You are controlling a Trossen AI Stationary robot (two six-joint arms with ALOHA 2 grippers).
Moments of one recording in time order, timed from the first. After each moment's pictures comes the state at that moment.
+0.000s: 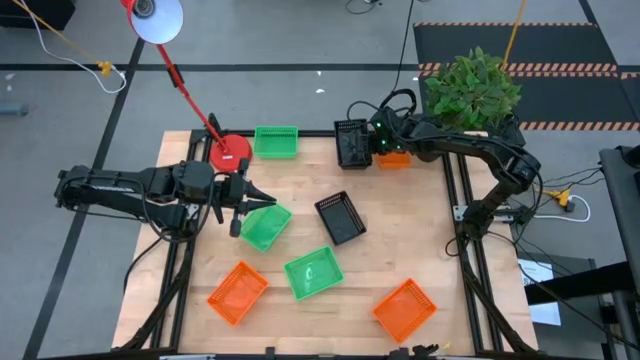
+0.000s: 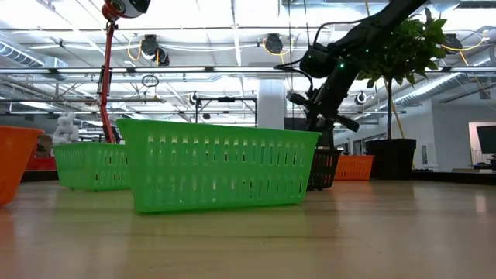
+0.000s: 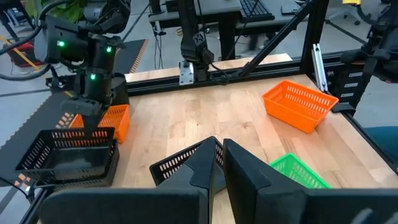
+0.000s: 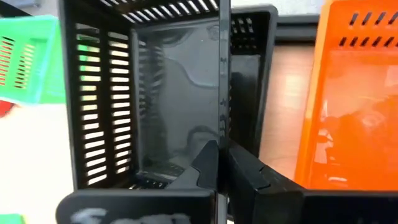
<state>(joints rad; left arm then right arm) -0.06 0.88 0.88 -0.29 -0.03 0.12 -0.67 1.61 1.04 -0.37 0.02 0.80</state>
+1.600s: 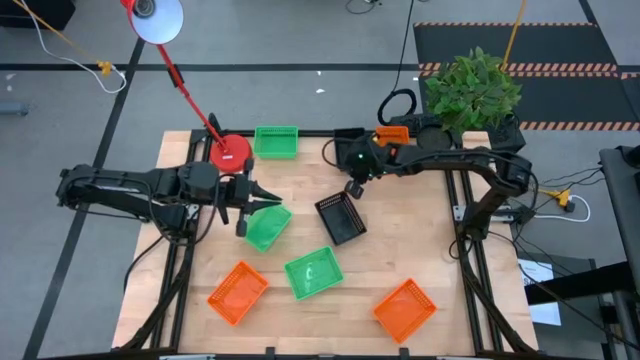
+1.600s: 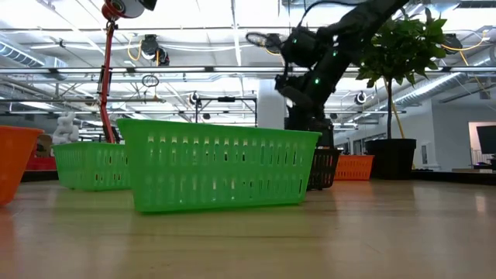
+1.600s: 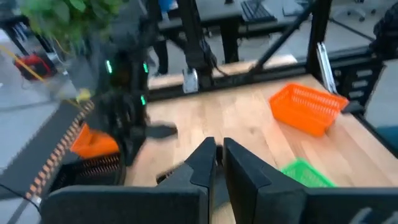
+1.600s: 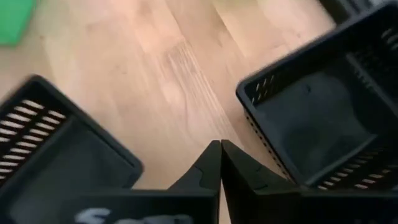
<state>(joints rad) -0.06 0.93 0.88 -0.21 -0.04 0.18 -0.40 1.65 1.04 -0.33 0.03 0.06</state>
